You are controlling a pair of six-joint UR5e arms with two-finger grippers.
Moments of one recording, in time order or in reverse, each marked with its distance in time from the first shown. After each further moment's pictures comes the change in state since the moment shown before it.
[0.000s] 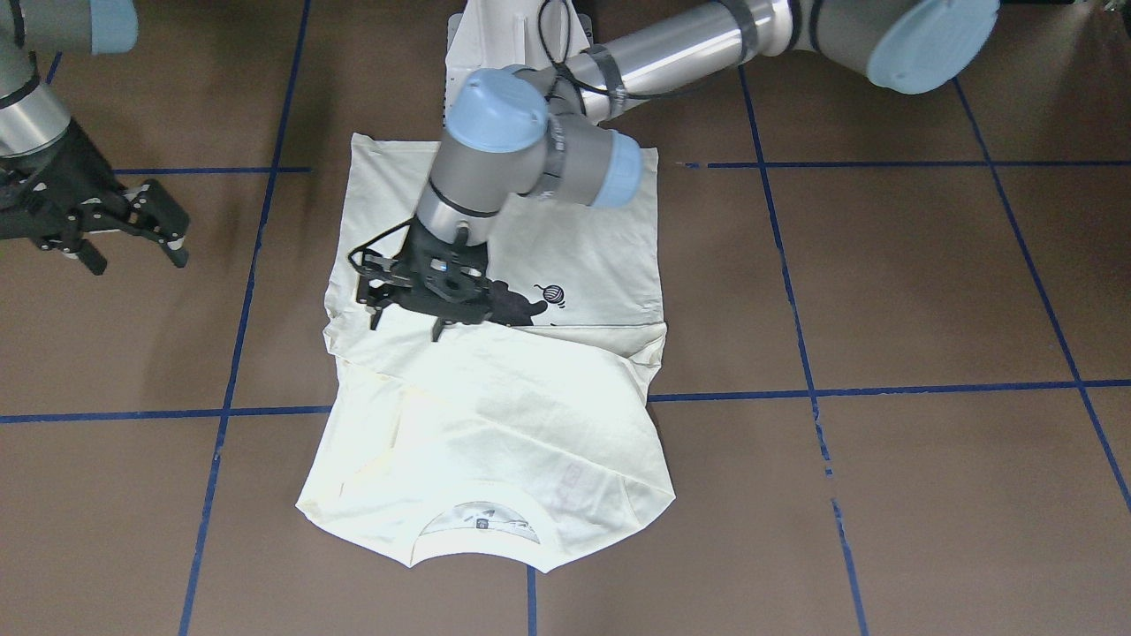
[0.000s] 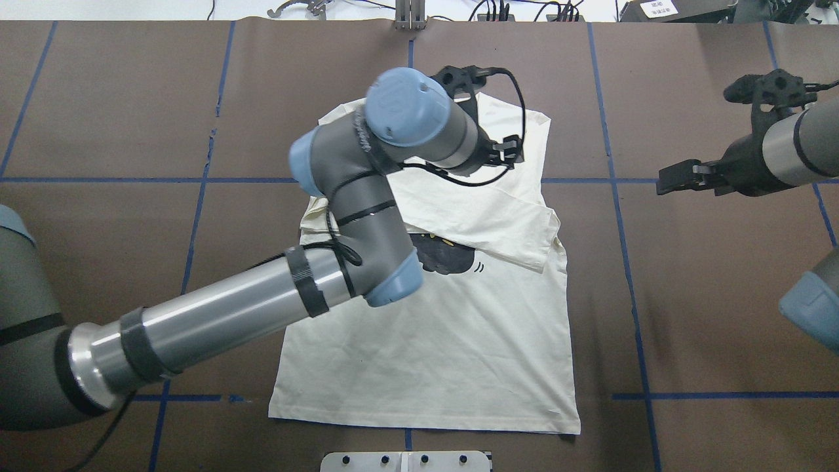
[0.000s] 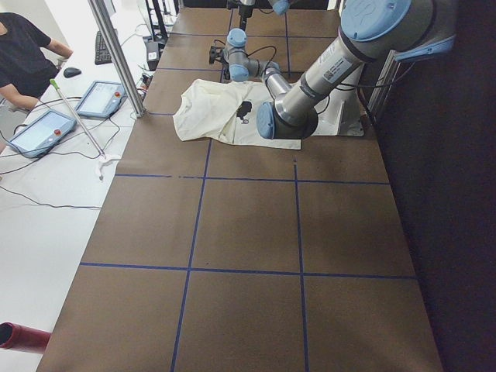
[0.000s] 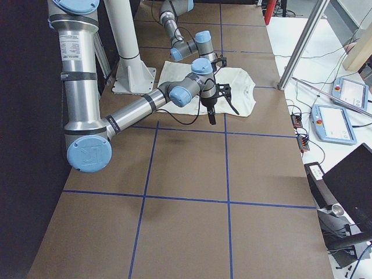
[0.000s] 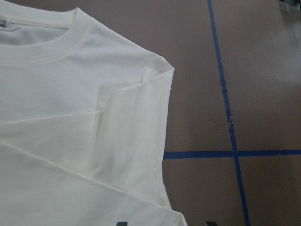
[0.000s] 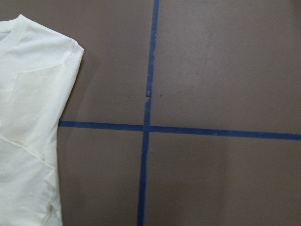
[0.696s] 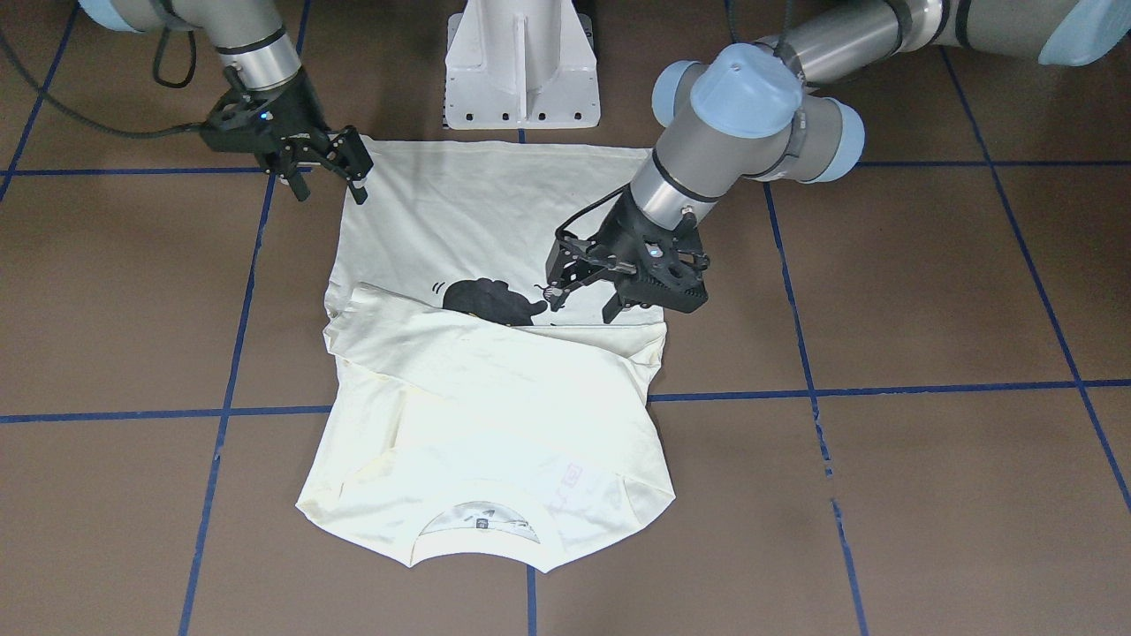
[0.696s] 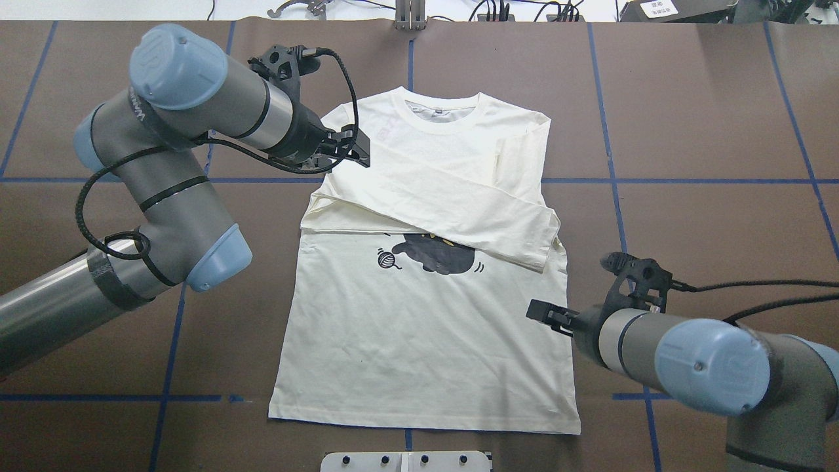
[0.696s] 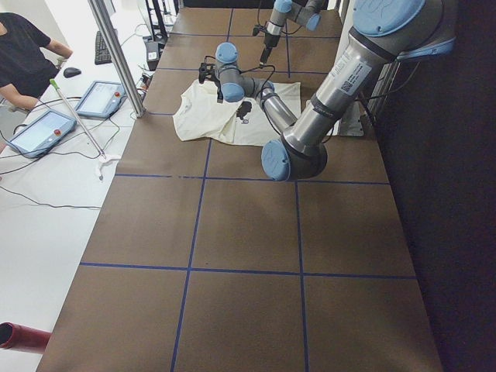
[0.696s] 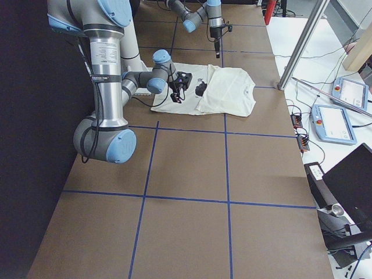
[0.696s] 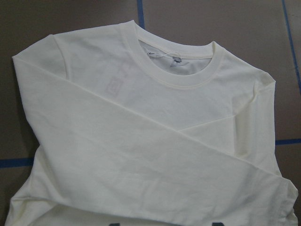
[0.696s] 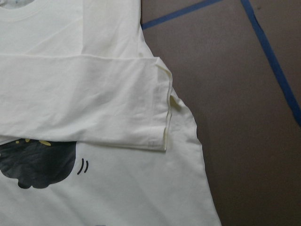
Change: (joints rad) left arm -0.136 0.359 -0.371 0.101 -0.175 0.093; right arm -0.646 -0.004 0.092 0.016 -0.564 0.776
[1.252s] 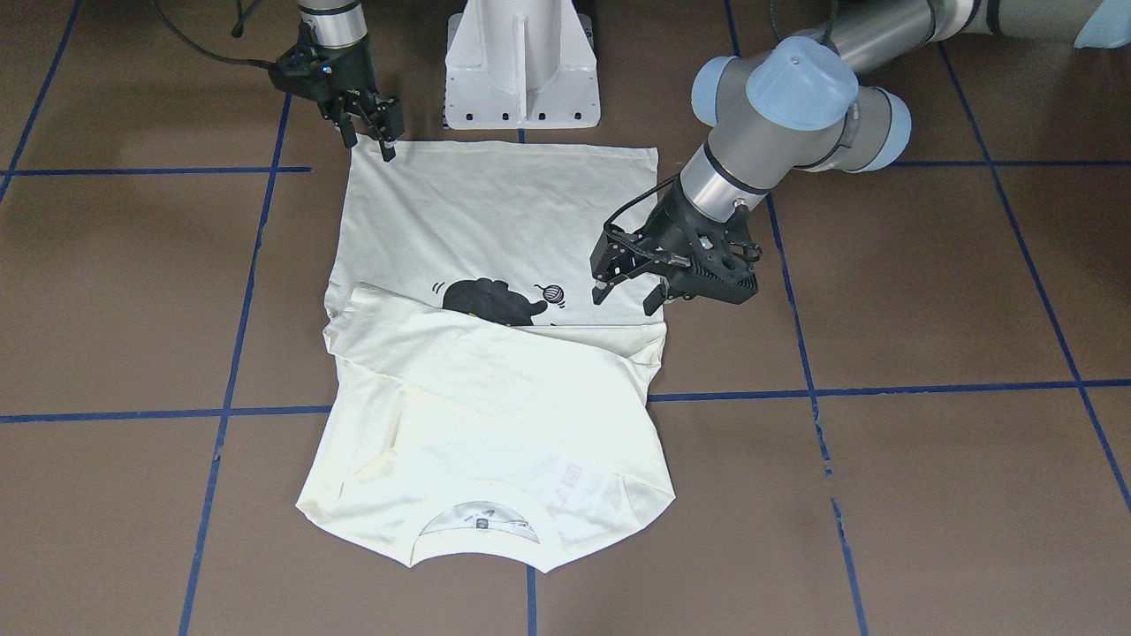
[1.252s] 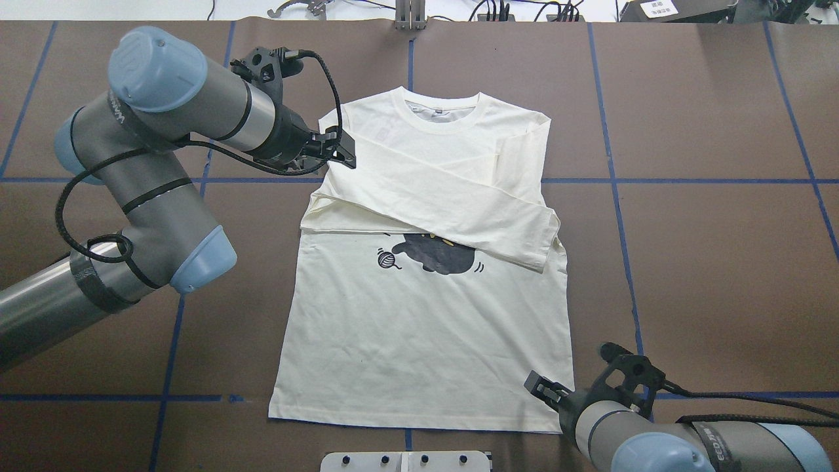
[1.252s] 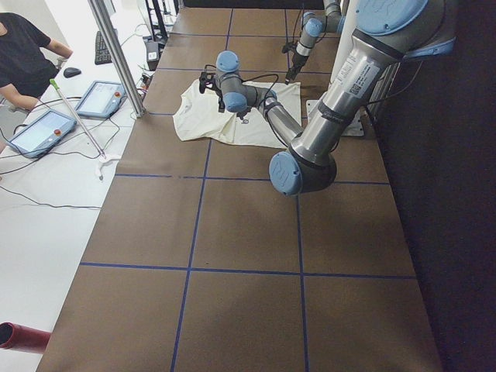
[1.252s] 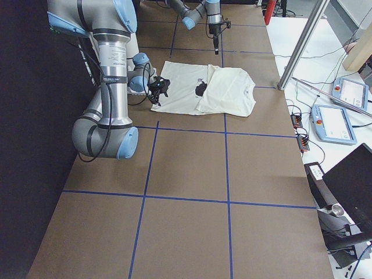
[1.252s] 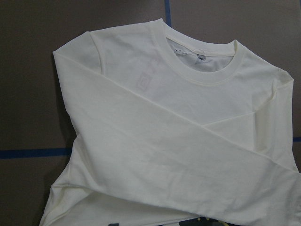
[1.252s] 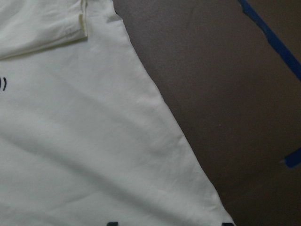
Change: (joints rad) left arm -0.007 0.023 -0.015 0.001 -0.003 -0.001; right arm -0.217 -0.005 0.010 -0.163 -0.136 0.308
